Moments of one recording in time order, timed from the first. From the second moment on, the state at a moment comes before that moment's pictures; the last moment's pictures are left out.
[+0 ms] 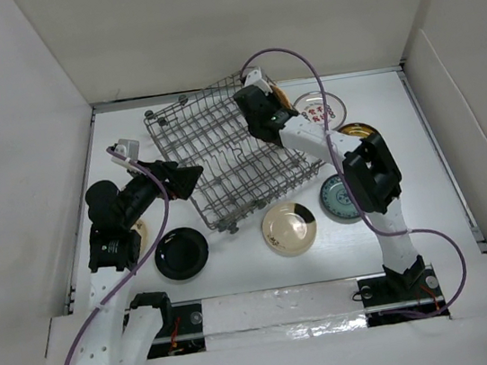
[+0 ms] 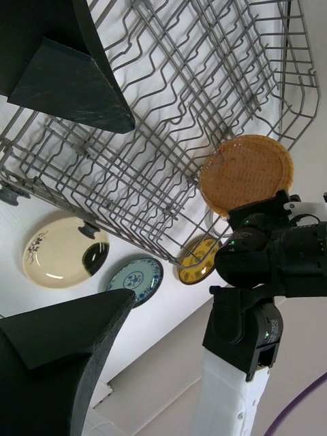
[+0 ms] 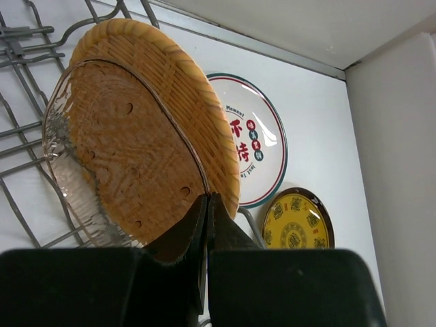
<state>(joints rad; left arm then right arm) -0.10 0.73 0.68 0.05 0.60 -0.48 0.64 2.14 1.85 -0.31 0.95 -0.10</state>
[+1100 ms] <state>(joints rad) -0.10 0.74 0.68 0.05 0.61 -0.48 0.70 1.85 1.62 -0.14 0.75 0.09</state>
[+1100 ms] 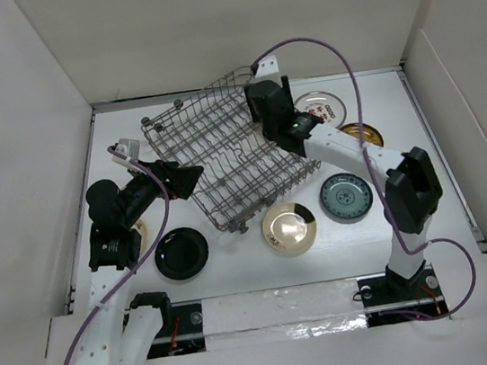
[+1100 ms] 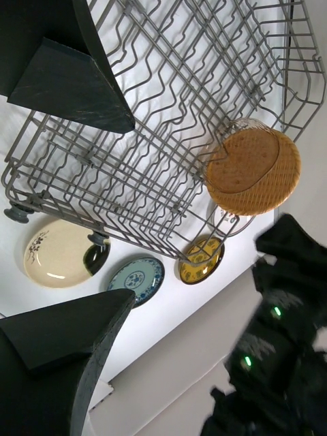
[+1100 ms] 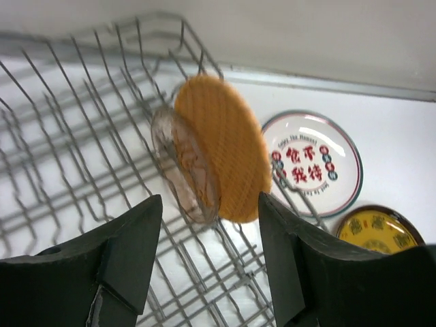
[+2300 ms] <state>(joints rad) -0.05 0.67 0.68 0.02 0.31 -0.48 1.20 1.74 1.28 0.11 -0.03 0.33</state>
